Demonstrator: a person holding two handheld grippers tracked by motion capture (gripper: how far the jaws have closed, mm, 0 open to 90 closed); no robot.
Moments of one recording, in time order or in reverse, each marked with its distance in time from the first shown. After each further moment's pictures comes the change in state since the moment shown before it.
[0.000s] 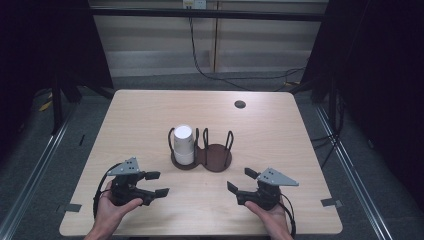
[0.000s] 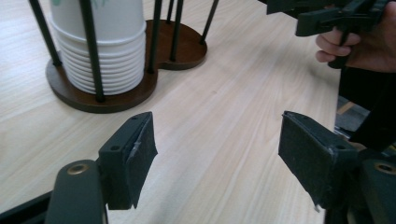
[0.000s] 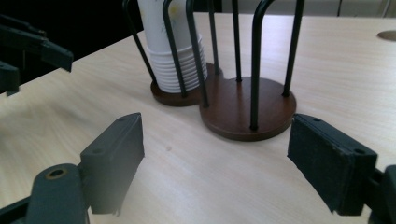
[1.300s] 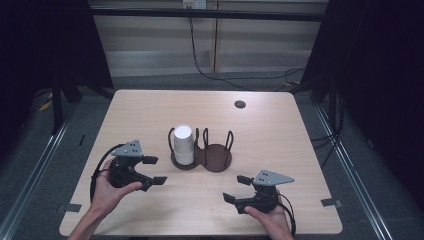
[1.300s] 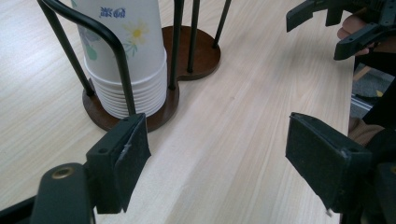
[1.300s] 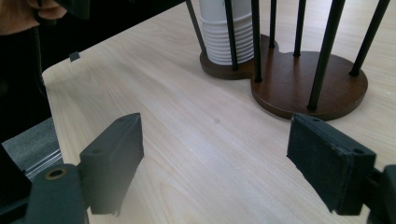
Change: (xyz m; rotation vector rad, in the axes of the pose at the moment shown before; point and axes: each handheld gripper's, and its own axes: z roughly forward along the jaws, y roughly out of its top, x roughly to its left) left arm 0.015 0.053 -0.009 0.128 0.010 0.108; right arm 0.005 0.002 -0.002 0.125 0.192 -0.020
